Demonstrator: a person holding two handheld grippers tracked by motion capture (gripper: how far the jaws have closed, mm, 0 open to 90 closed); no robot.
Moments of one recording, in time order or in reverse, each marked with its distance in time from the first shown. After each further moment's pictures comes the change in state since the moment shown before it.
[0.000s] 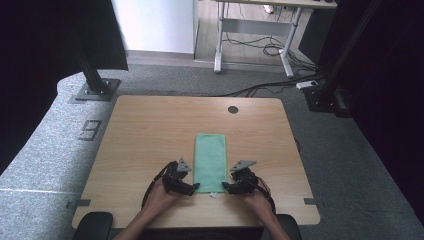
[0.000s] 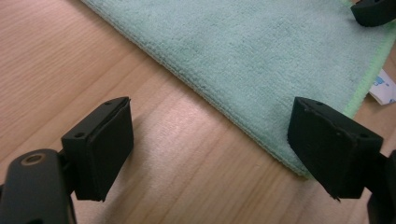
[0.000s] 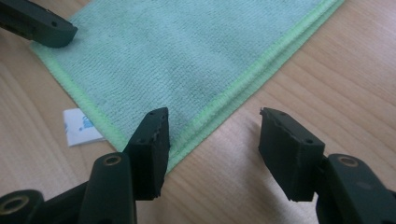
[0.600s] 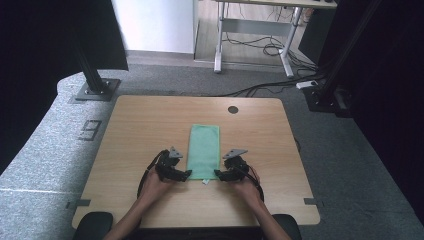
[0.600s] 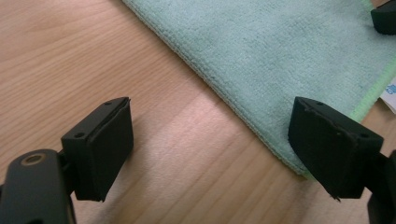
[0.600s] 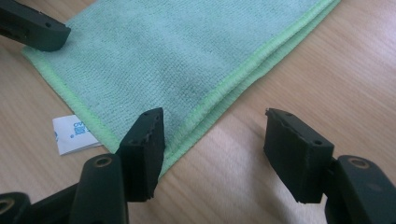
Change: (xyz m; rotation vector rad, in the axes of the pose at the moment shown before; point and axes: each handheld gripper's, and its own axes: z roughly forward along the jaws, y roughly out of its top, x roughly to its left) left arm 0.050 0.005 0.003 -0.006 0.067 -0.075; right arm -0.014 0.034 0.035 -0.052 -0.019 0.024
